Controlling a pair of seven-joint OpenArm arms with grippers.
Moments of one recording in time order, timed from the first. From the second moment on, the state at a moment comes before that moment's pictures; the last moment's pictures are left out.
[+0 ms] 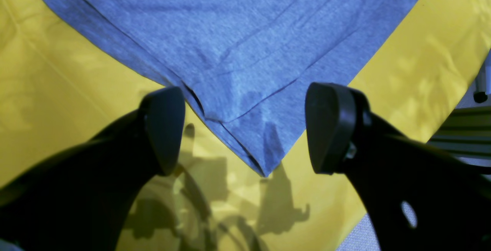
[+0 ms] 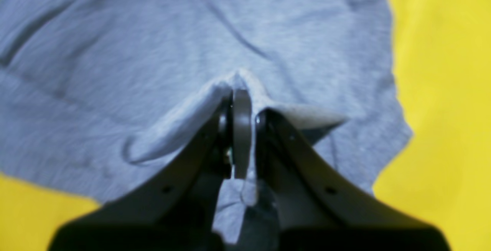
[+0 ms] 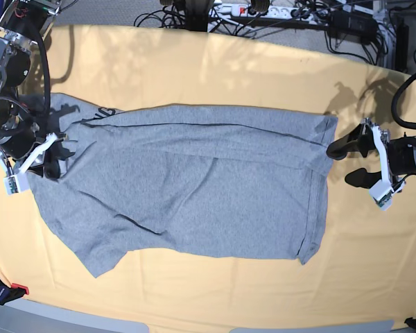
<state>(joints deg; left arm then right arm) -6.1 -51.4 -1.4 93.8 -72.3 -43.9 63.4 -0.9 18.0 29.6 99.1 32.1 36.9 -57.3</state>
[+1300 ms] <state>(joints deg) -6.1 -50.9 -1.4 93.8 -72.2 -43.9 63.4 18.8 23.2 30.2 76.9 36.6 35.9 -65.5</state>
